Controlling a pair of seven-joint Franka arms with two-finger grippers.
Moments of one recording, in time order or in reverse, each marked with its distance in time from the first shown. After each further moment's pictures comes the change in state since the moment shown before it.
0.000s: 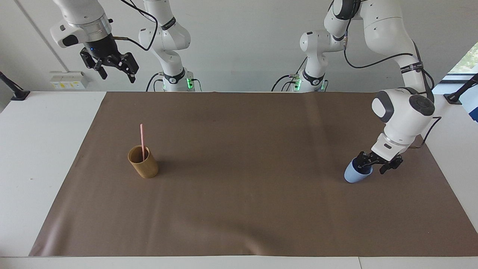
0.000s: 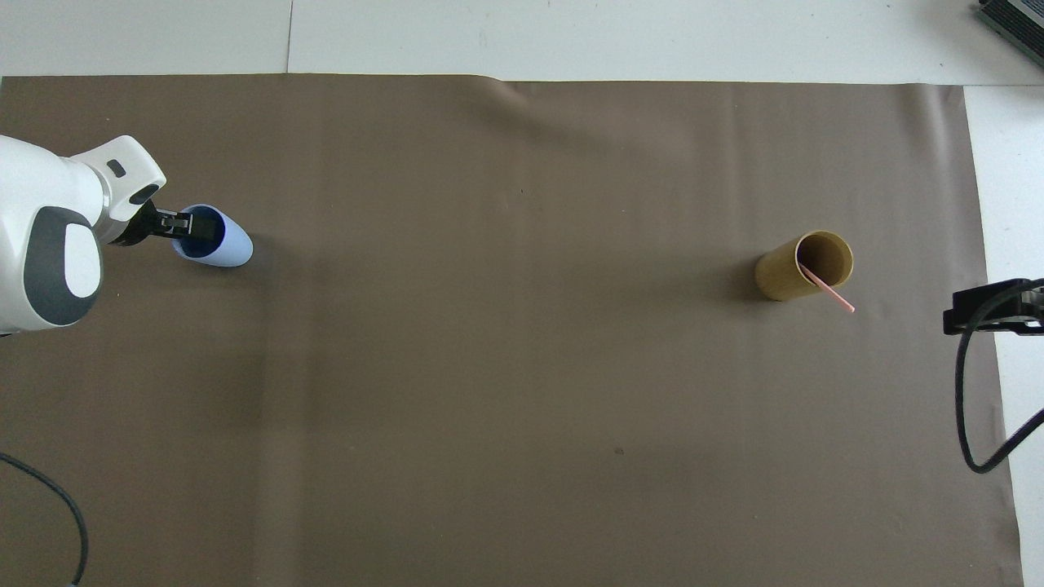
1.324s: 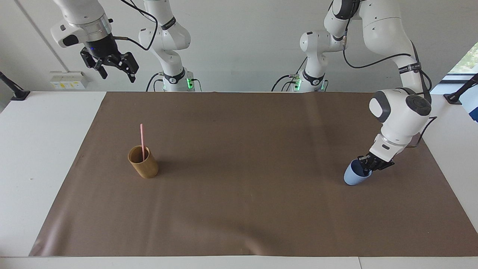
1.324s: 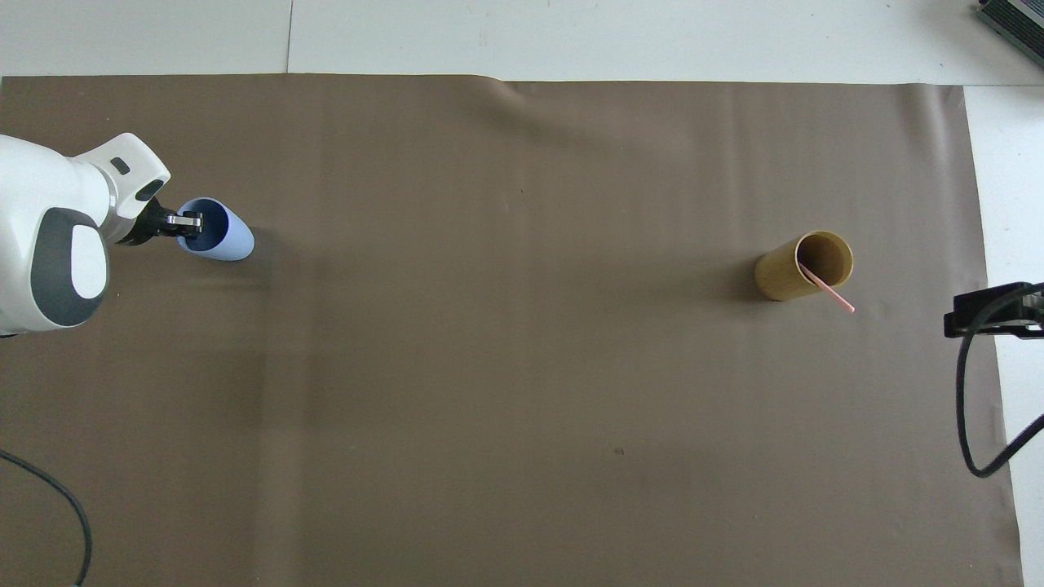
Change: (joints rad) left arm -0.007 -0.003 -0.020 -0.003 -0.001 0.010 -0.075; right arm 0.000 -0.007 -0.001 -0.009 0.000 0.000 0.000
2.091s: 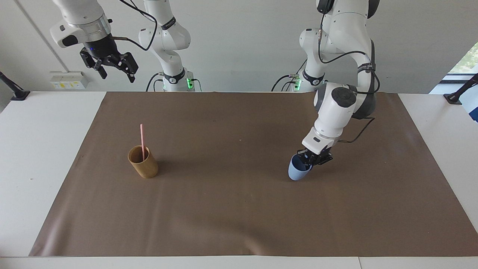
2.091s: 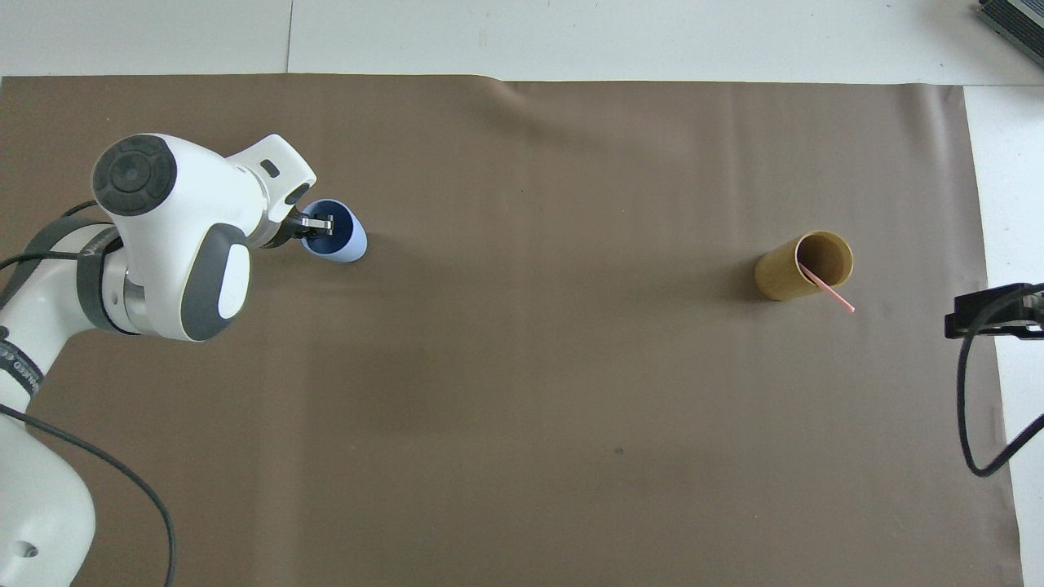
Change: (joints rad) left arm -0.367 -0.019 -0.012 0.001 0.001 0.001 -0.399; right arm -0.005 -0.003 -0.004 -0.006 0.000 0.000 0.000
